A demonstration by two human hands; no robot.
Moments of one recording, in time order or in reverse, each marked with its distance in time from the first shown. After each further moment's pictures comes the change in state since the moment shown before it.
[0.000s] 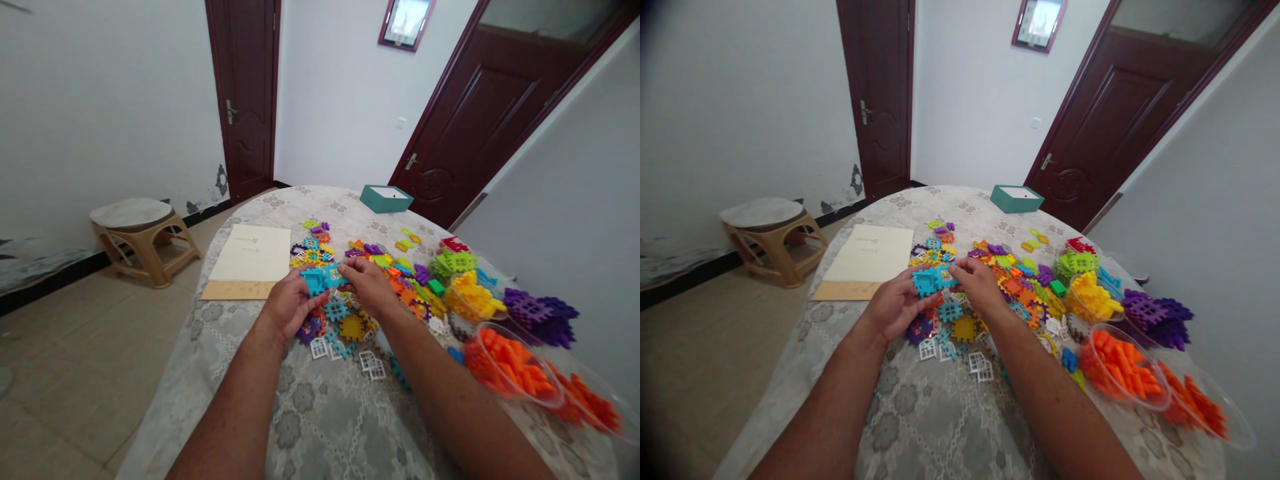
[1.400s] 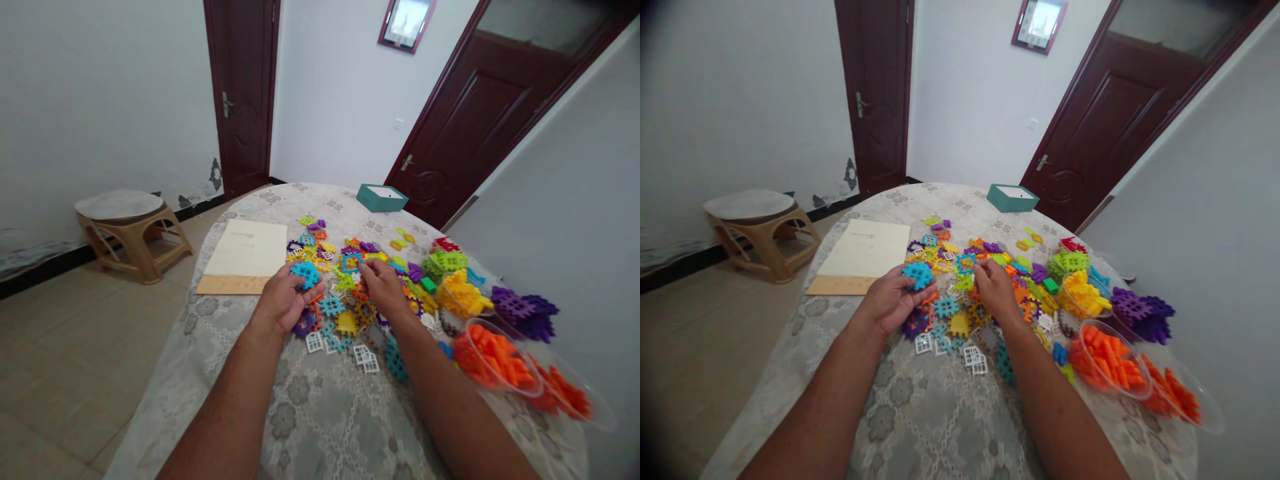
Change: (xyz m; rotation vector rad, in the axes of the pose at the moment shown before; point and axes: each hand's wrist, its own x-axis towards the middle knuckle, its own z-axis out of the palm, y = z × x) left_hand 0.004 -0.003 -0.002 -0.090 0.113 0.029; right_hand -0.009 0.019 -0.051 -0.575 0.223 -0.231
